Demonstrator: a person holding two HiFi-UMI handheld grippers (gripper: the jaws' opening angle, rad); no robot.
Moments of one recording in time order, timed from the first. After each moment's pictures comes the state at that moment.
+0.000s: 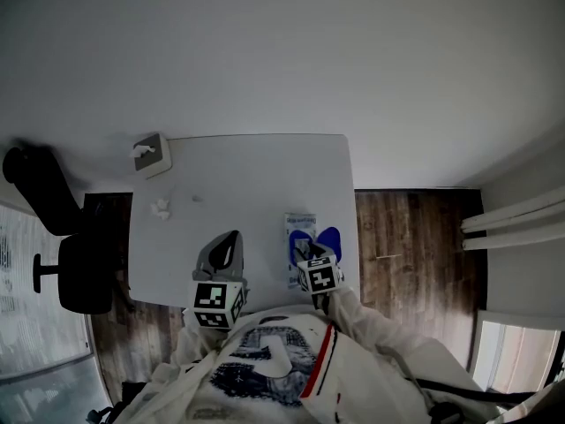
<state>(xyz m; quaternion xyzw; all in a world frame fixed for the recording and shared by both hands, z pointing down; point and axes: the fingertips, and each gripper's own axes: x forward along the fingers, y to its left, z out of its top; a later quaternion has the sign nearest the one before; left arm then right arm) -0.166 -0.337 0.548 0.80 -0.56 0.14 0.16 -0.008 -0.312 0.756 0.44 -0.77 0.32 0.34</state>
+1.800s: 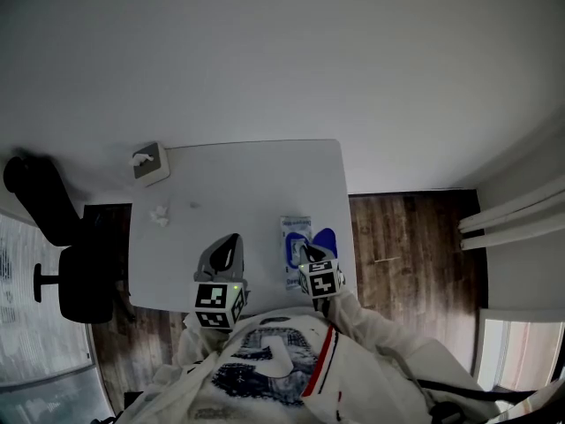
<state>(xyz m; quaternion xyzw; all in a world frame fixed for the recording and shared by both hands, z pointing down) -0.161 -0.336 0.546 0.81 -0.55 0.14 0.16 0.001 -0.319 0.730 0.47 -0.77 0.29 0.31</state>
